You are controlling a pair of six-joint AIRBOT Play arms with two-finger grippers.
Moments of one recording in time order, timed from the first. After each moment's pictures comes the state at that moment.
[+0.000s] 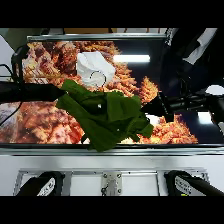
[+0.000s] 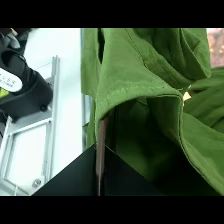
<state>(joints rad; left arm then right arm) 0.03 -0.98 1.29 1.02 -1.34 -1.38 -0.12 -1.20 1.01 -0.25 1.66 0.17</state>
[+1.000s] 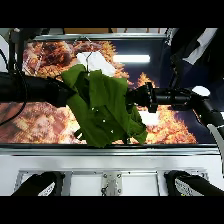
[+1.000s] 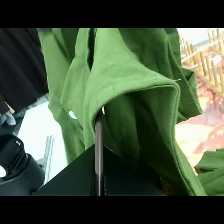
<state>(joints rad) -0.34 -0.96 1.58 1.21 -1.51 -1.53 0.06 -1.20 0.99 0.05 1.40 0.16</state>
